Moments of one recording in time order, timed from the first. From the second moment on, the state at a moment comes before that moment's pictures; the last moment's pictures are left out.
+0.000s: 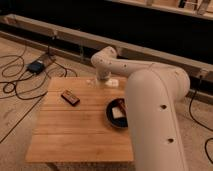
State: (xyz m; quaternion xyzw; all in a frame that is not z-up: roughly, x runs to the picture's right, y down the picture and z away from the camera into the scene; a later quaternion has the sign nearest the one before) arm -0.010 -0.024 0.911 -0.24 -0.03 0.06 0.97
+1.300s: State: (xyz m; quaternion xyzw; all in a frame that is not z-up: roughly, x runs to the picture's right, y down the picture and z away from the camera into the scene) arm 0.048 -0.045 0.850 -0.32 -0.29 0.19 0.88
